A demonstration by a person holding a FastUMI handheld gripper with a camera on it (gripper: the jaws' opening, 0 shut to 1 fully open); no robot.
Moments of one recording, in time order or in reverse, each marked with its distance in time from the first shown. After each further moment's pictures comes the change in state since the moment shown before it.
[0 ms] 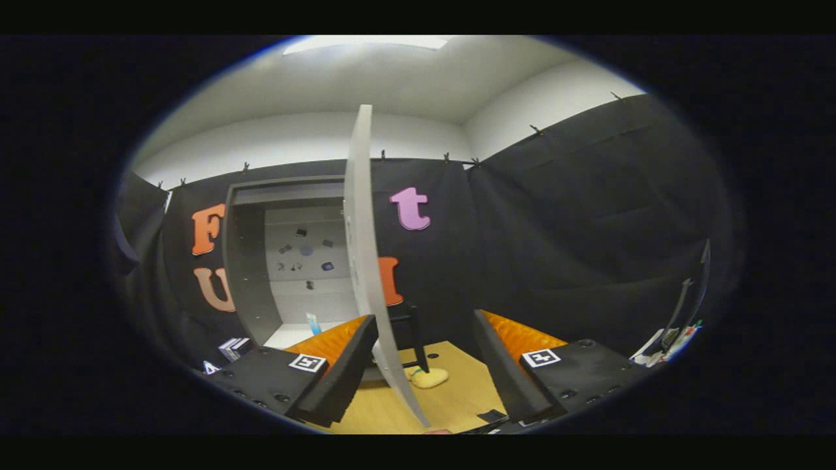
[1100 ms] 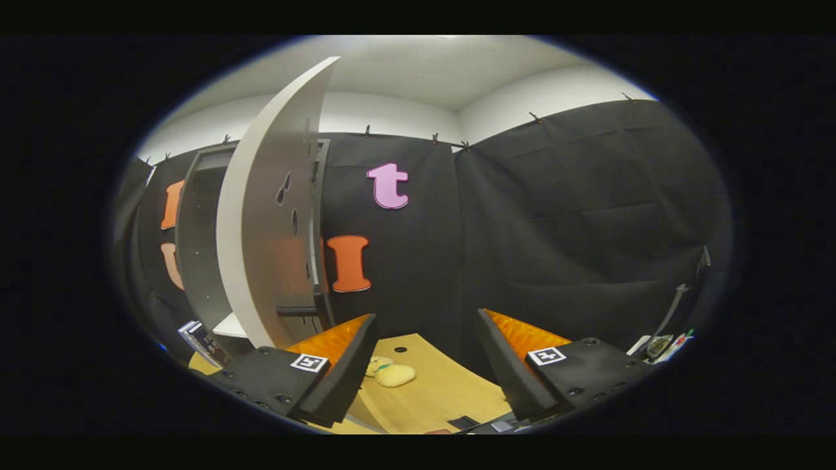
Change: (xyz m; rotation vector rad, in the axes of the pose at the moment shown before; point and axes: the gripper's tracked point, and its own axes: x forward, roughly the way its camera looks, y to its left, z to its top) arm 0.073 -0.043 -0.042 -0.090 0.080 -0.073
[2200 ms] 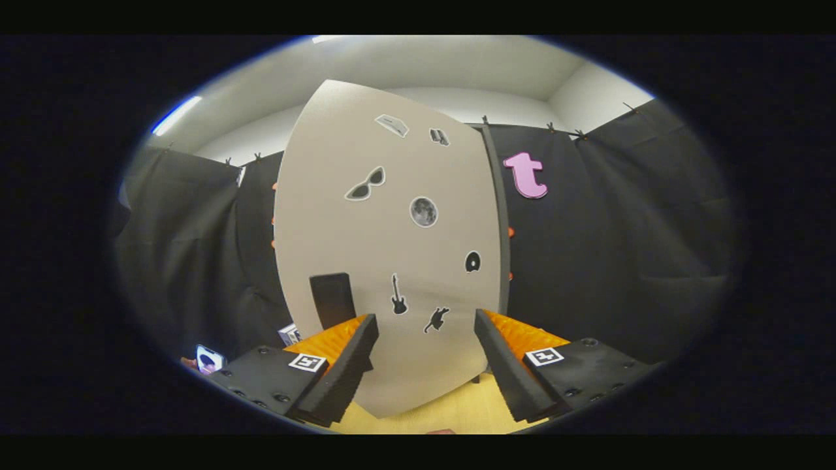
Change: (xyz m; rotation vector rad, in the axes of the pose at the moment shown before) arm -0.018 0.282 -0.026 0.007 0.064 0.534
